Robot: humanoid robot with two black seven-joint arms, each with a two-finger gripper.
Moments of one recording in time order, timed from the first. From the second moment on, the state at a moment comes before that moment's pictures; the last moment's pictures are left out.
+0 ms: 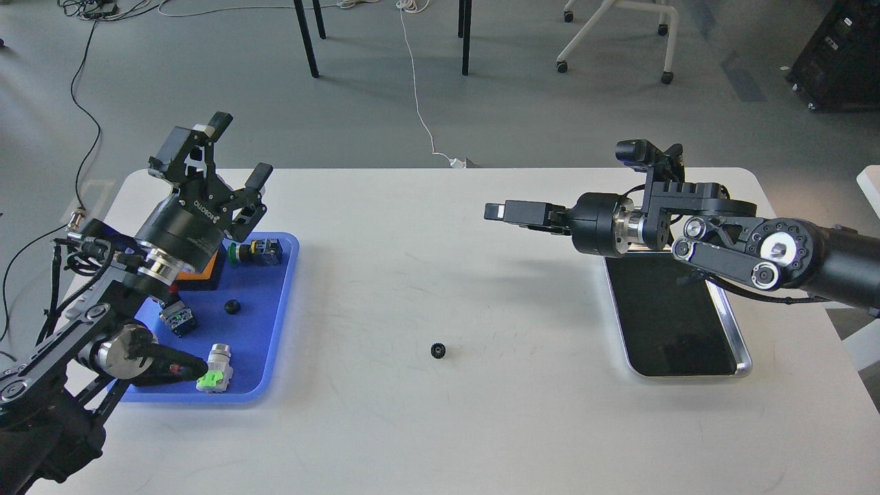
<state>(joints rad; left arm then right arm) -0.29 0.43 -1.10 -1.24 0.64 -0.27 -0.43 1.09 -0.45 -0.12 0.92 -0.72 0.19 0.49</state>
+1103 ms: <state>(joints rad) -0.80 0.43 -0.43 -1.34 2.15 -0.36 -0.49 0.50 -0.63 0.46 0.93 0.08 0.49 0.49</state>
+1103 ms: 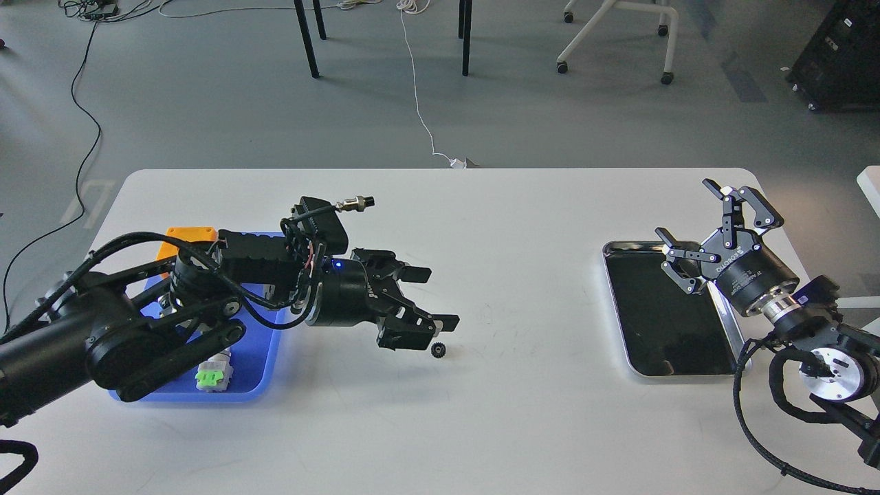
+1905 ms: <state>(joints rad) -0.92 0.28 -0.19 -1.14 2.18 -0.35 -0.49 0.50 -0.64 0.47 0.93 0.08 0.49 0.49</state>
